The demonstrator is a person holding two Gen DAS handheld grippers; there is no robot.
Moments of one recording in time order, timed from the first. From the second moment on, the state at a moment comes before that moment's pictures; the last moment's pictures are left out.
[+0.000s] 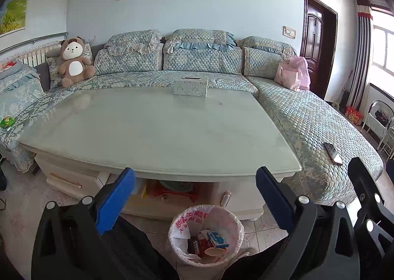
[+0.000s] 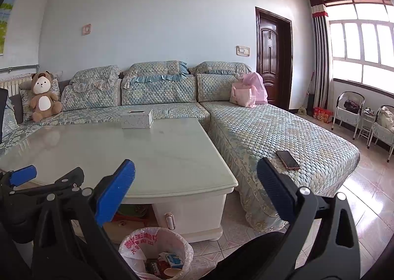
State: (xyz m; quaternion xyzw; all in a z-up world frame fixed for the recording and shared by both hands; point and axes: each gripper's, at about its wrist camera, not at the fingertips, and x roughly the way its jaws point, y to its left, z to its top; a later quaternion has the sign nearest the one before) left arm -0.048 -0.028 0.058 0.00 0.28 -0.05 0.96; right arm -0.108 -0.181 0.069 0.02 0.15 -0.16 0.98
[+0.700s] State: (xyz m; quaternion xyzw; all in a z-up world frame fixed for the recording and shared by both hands) left arm -0.047 -0.027 0.057 0.01 0.28 -0.04 0.96; right arm -0.106 -0.172 0.070 0.02 0.15 -0.16 0.98
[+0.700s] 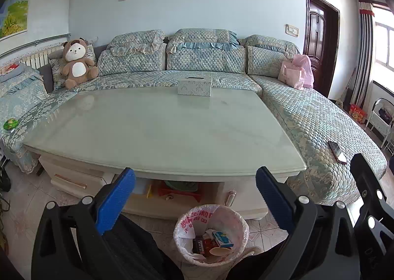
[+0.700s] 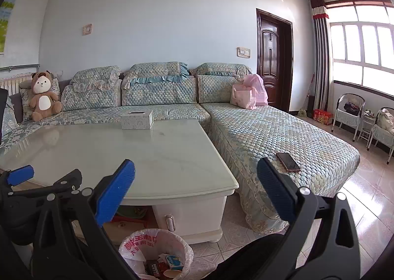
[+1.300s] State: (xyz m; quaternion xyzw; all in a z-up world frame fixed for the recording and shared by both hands) left arm -0.048 -0.026 0.059 0.01 0.28 -0.04 0.96; right arm -0.105 -0.175 0.075 0.02 0.15 -0.16 0.98
